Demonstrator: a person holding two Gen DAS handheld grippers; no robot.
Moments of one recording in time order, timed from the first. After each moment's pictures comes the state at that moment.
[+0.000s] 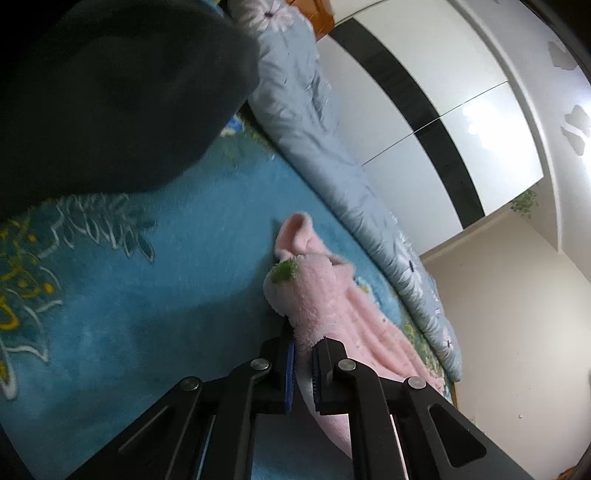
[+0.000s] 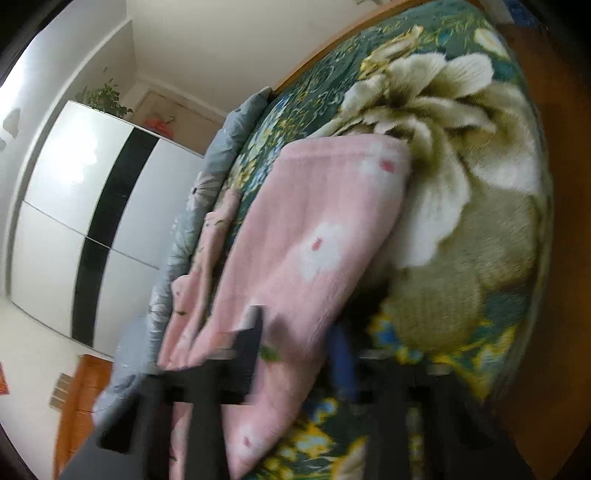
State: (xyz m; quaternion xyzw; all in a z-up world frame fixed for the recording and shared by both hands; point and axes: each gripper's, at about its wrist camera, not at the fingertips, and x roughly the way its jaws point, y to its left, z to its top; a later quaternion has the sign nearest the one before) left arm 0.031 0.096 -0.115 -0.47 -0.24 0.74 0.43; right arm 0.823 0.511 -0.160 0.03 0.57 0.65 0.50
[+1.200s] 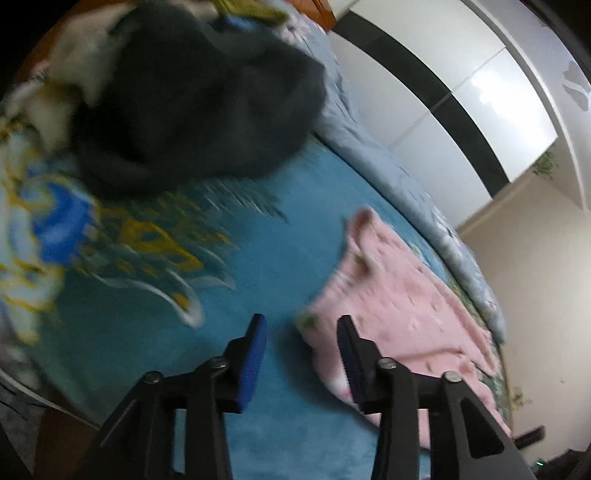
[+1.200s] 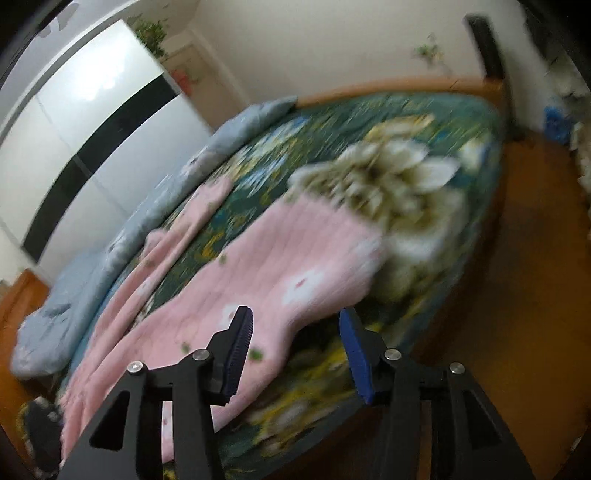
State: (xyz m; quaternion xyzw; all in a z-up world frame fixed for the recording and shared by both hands) left arm 0.043 -0.028 -0.129 -0.47 -0.13 0.78 0.39; right arm 0.849 0.436 -0.097 -0.10 0.41 0.68 0.60
